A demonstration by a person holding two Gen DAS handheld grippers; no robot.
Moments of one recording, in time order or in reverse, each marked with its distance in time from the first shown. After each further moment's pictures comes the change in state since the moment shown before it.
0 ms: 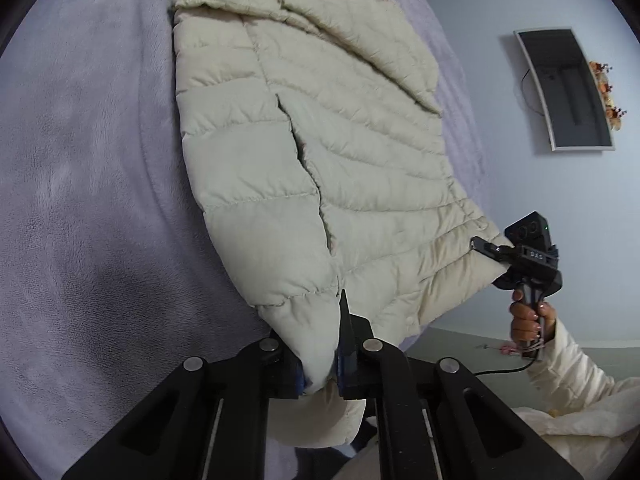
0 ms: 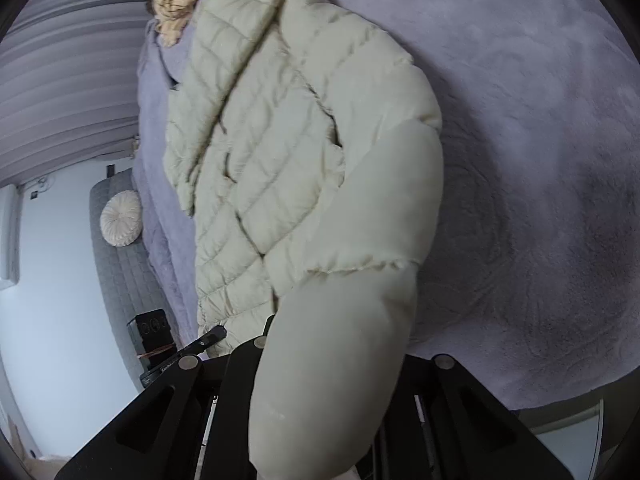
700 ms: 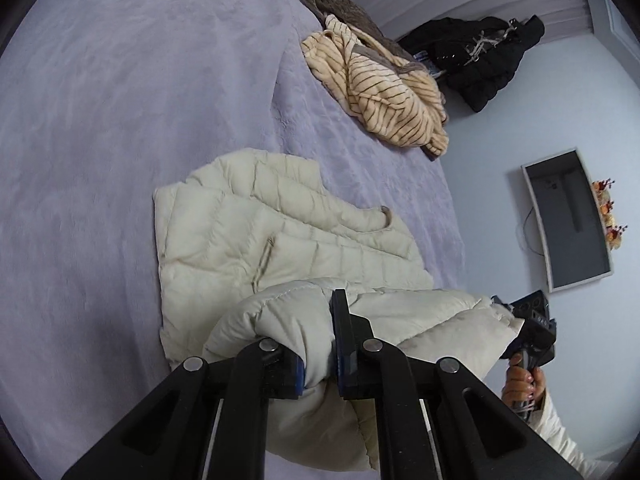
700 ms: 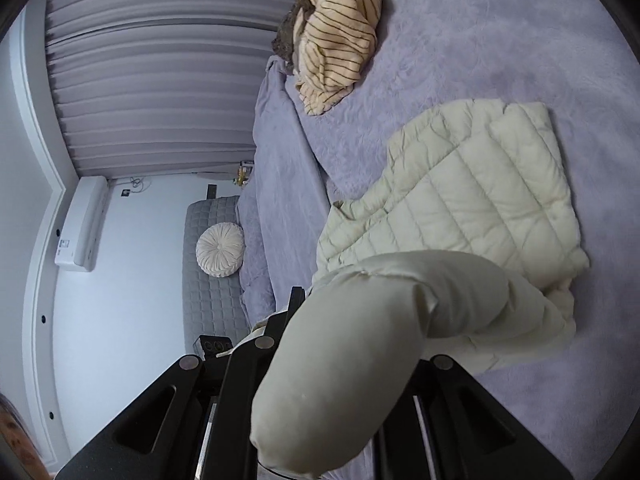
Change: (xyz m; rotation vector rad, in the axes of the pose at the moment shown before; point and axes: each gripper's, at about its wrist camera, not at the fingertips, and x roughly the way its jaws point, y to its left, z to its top) left arm -0.067 -0.020 0.225 -0.092 -0.413 0.074; right arm -0.028 0.159 0.211 -0.169 -0.114 0.292
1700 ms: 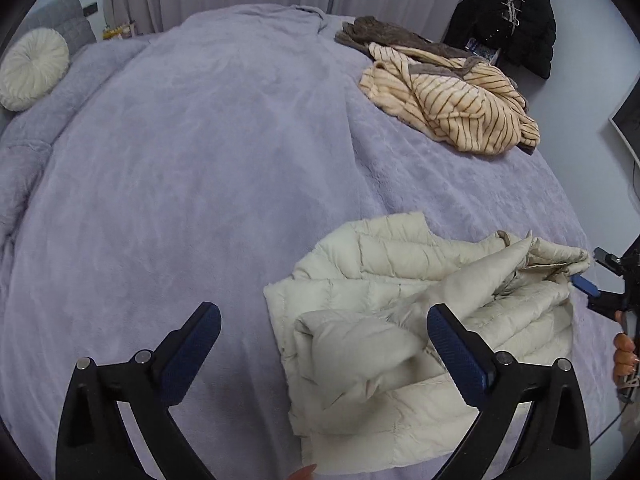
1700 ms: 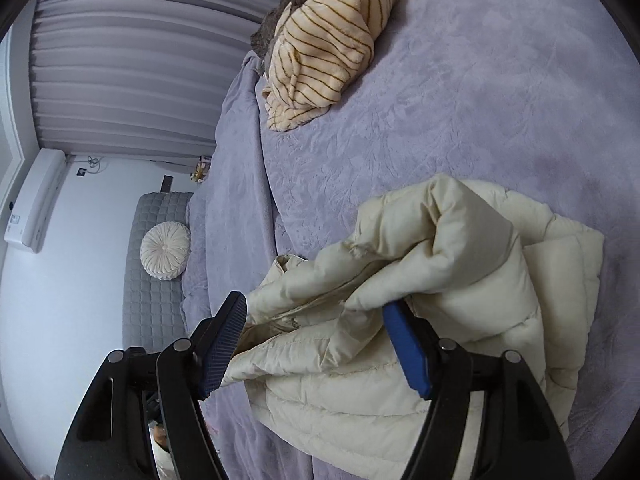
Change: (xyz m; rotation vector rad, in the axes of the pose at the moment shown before) left arm -0.018 -0.021 0.019 0.236 -0.181 0.517; right arm 0.070 0.000 0.077 -0.166 -0.026 -0.188
